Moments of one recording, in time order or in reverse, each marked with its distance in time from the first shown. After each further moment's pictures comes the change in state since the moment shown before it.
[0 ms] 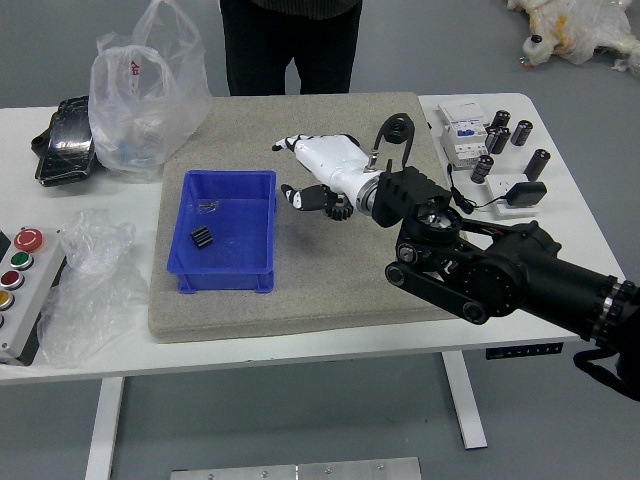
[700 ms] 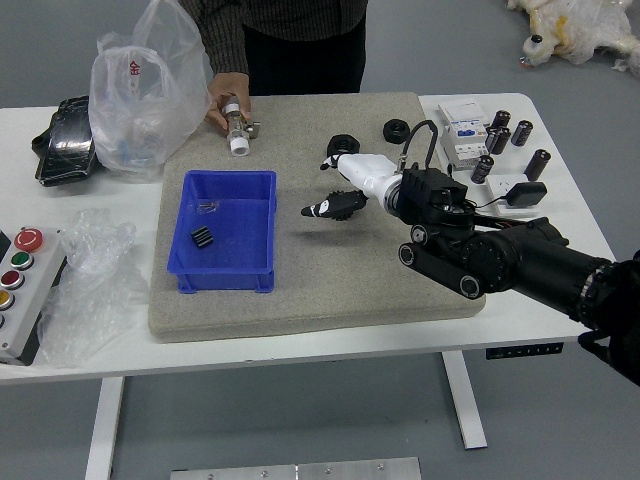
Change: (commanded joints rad) left arm -0.010 -0.001 -0.013 -0.002 0.024 -0.006 0.008; right arm 0.086 0.082 -0.244 -0.283 0.318 0.027 0.066
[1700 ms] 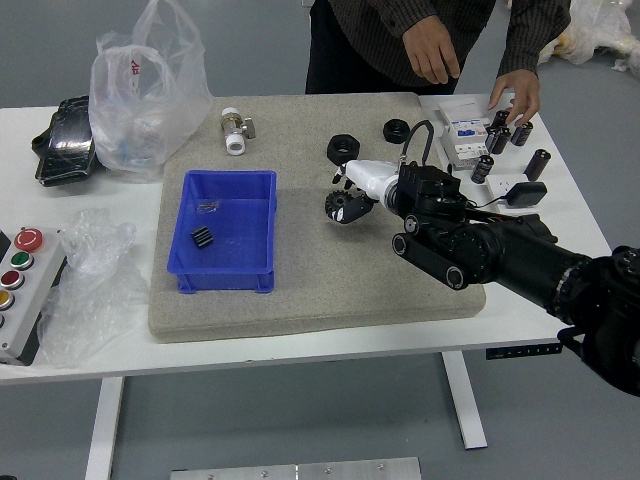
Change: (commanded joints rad) left arm -0.017 -0.008 -0.022 -0.003 0.048 -0.016 0.011; right arm 0.005 0.063 0.068 -0.146 -0.024 0.131 -0.032
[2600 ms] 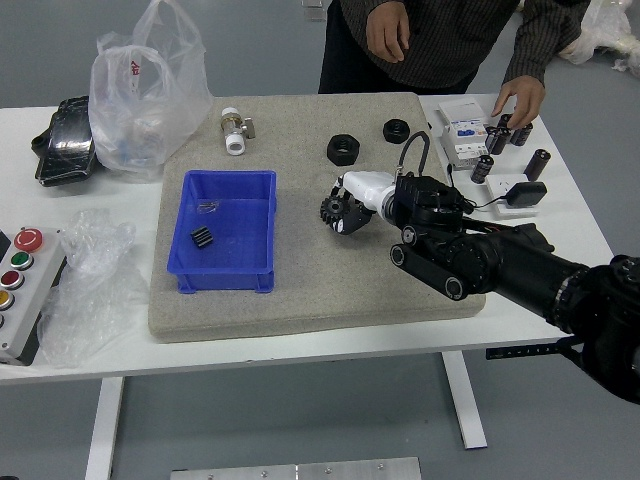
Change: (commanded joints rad) left arm 0.002 -0.005 0.003 0.000 -0.006 0.005 -0.007; right arm -0.029 0.000 -0.008 0.042 -0.019 -0.031 -0.005
